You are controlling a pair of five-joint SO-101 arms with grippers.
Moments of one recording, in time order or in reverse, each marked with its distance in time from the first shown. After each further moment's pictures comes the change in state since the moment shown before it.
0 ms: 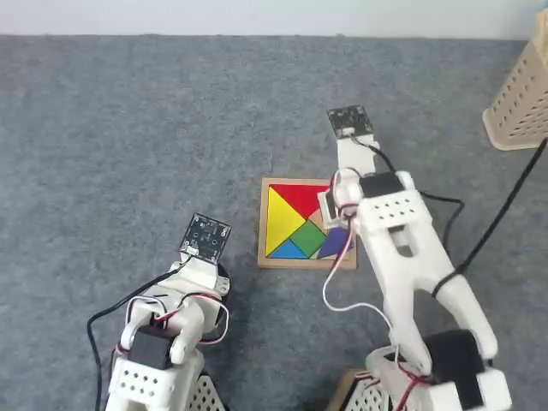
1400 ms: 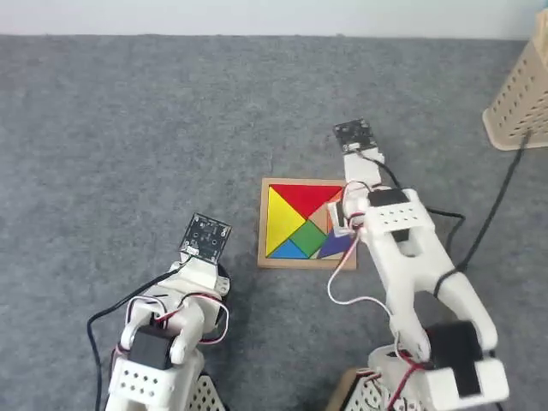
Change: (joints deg) left arm 0.0 0.0 0.0 0.0 0.0; right arm 3.4 5.2 8.1 -13.5 7.5
